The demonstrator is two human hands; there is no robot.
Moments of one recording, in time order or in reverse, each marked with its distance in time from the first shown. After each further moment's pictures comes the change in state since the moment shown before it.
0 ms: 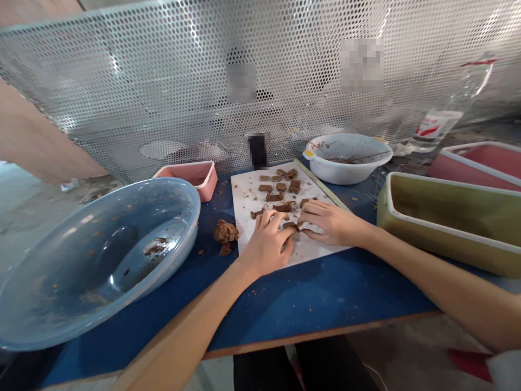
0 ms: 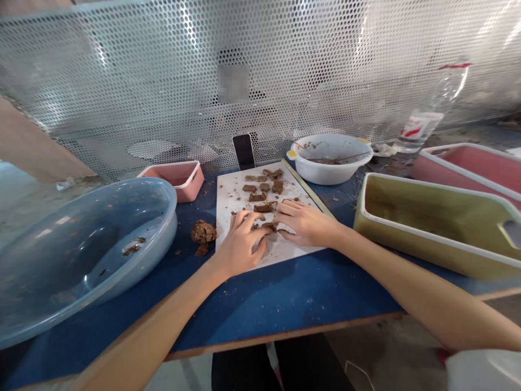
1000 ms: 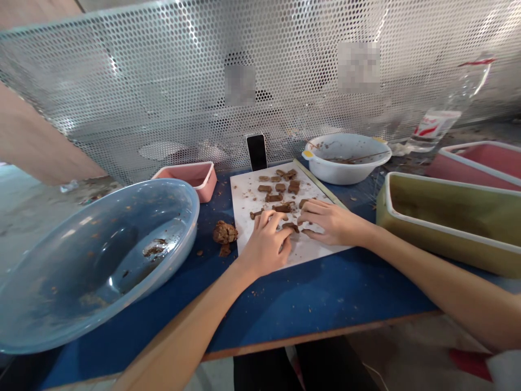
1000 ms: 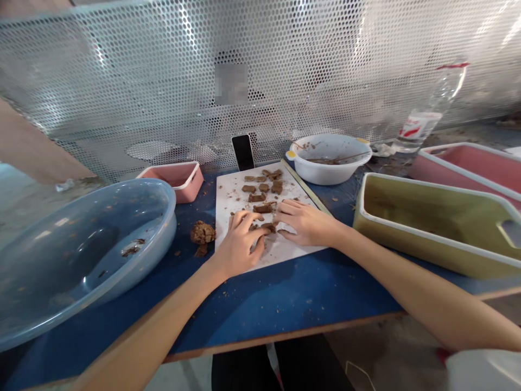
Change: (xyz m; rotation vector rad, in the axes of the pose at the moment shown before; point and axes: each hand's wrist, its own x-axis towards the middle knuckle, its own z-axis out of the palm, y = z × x) left_hand -0.001 -0.002 0.001 -0.022 0.048 0.013; right_hand -0.001 0.001 -0.004 0.004 -0.007 0.009
